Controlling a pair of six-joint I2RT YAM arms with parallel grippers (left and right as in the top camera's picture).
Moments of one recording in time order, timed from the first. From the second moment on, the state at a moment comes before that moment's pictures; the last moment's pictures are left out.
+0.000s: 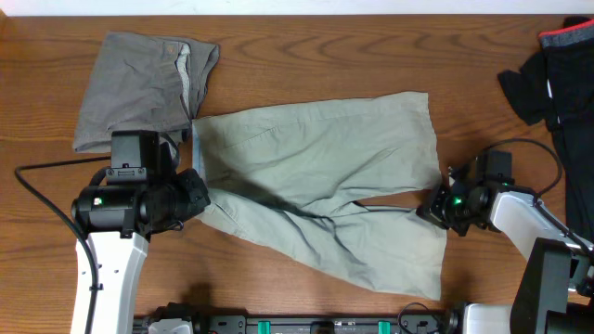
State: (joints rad) left arm 0.02 1.10 1.03 -1.15 0.25 -0.45; right arm -0.18 1.55 0.62 -0.49 -0.46 0.40
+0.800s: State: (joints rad) left arm -0.05 1.33 1.03 -0.89 0.23 -0.45; right arm -0.22 1.58 0.73 -0.32 -0.60 0.34
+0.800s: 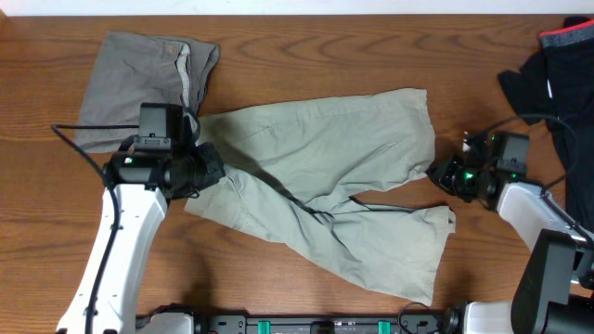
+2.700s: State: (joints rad) left arm -0.12 1.34 1.03 -0.71 0.20 -0.43; right arm -0.14 1.89 0.96 -0.10 -0.43 0.55
